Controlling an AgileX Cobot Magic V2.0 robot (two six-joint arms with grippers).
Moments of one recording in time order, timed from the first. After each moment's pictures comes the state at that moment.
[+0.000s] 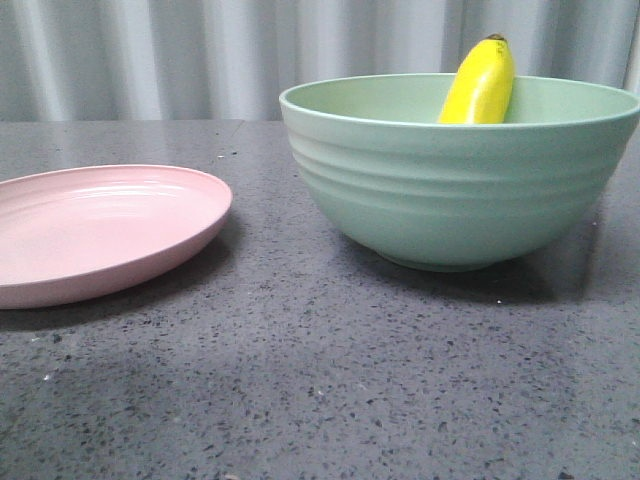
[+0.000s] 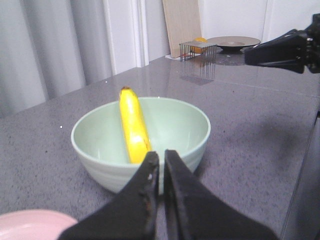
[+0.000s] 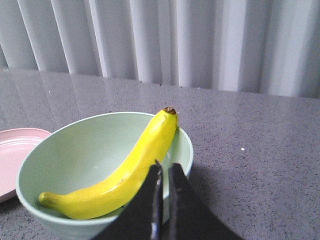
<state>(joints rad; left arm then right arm) -1.00 0.61 -0.43 0.03 -0.02 -0.06 0.25 0.29 -0.38 0.18 0.23 -0.15</state>
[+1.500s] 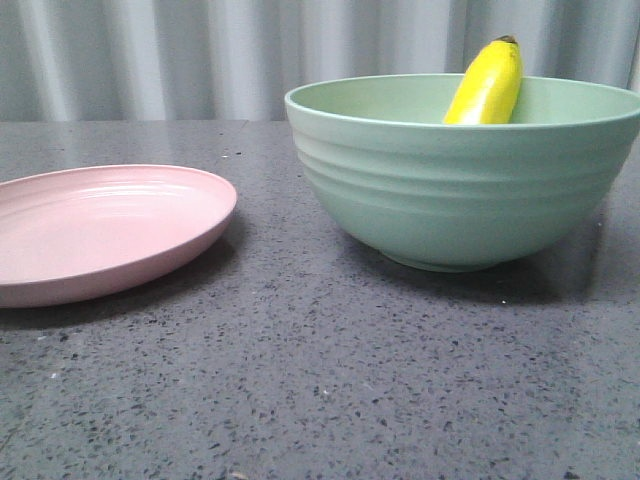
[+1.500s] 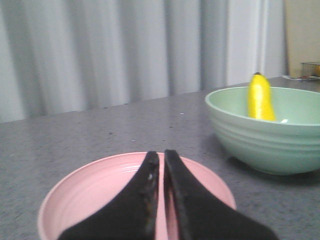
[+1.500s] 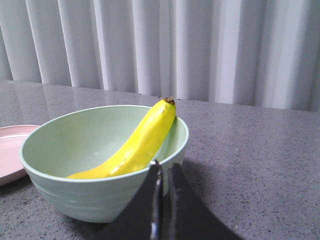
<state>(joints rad) -0.56 0.33 -0.05 0.01 -0.27 -0.06 0.25 0.04 -0.22 0.15 0.23 -0.15</state>
